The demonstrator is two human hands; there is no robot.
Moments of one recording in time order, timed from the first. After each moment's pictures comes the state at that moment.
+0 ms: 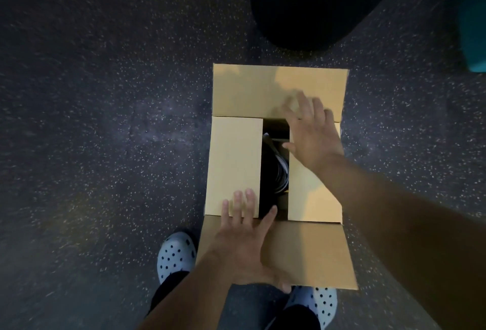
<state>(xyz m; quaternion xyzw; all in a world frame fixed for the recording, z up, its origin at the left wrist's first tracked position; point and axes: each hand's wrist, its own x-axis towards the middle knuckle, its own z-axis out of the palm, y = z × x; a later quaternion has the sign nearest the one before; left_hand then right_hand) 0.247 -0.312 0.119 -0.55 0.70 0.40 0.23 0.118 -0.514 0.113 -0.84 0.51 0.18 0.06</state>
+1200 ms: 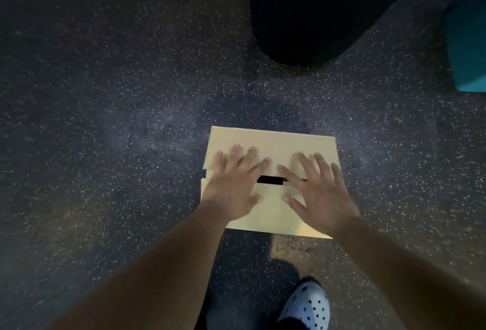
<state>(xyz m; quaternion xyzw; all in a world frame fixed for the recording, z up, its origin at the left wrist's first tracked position) 0.276 -0.411 0.113 -0.61 0.74 0.21 0.16 0.061 -0.445 0.121 -0.85 0.45 0.21 0.17</state>
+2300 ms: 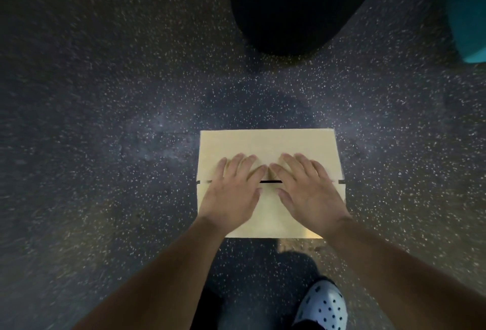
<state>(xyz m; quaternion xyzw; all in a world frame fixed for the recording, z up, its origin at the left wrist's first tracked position) 0.272 -0.410 0.095 -0.59 0.79 0.14 0.12 0.078 -0.444 0.094 -0.86 0.46 0.14 0.16</state>
